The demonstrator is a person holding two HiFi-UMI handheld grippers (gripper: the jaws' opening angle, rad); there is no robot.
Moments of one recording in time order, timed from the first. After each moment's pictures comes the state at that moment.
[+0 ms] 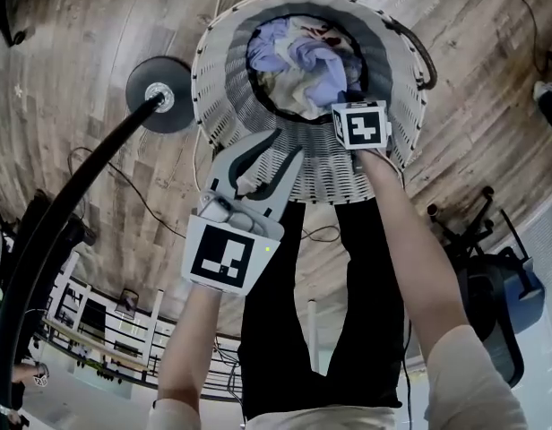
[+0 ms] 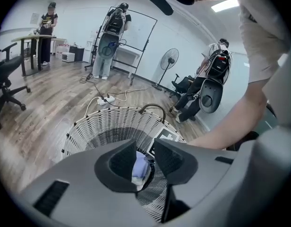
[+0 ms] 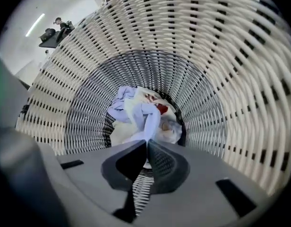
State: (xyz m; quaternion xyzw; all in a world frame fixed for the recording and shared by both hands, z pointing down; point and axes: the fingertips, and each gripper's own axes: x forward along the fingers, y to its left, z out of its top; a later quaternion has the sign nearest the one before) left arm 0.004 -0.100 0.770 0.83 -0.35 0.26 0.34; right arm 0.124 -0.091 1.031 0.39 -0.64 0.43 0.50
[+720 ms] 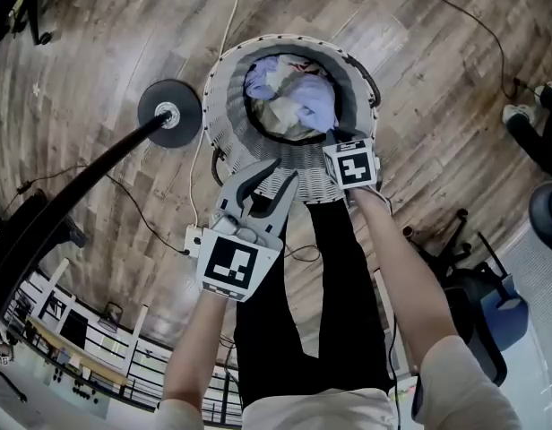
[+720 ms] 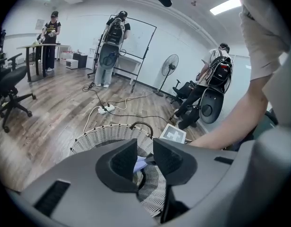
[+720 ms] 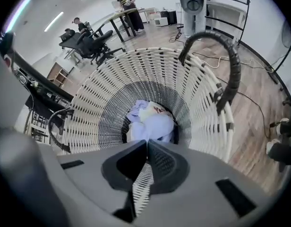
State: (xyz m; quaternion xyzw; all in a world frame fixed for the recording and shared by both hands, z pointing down) left arm 0.037 -0.094 0.681 0.83 -0.38 0.24 0.32; right arm 0.138 -0.086 0.918 0.33 -0.69 0.41 0.49
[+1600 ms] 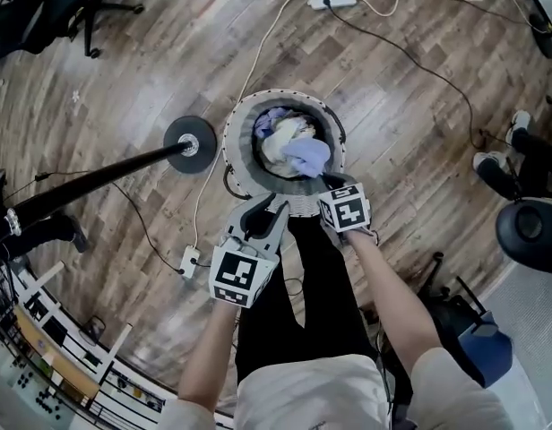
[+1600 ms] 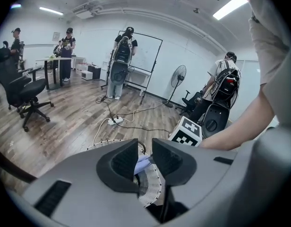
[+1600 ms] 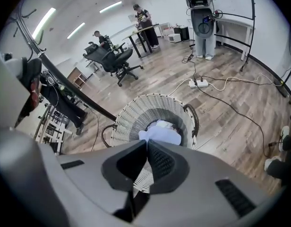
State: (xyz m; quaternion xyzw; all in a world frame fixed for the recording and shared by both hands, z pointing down) left arm 0.055 -0.069 0.558 0.80 -0.47 0.21 0.31; right arm 0.142 -0.086 0.748 0.29 -0.77 0.38 0.43
